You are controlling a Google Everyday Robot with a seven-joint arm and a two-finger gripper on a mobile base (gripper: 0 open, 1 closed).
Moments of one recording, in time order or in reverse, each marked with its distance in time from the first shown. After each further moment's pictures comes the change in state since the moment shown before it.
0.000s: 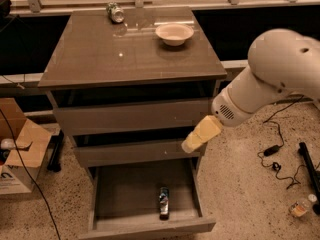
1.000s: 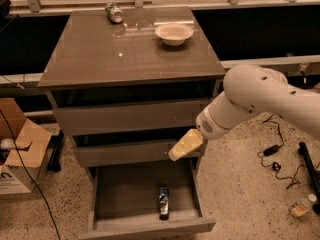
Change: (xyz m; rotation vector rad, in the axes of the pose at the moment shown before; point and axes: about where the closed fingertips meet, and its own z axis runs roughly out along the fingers) arm 0.003 -0.008 0.084 -0.044 0.005 0.090
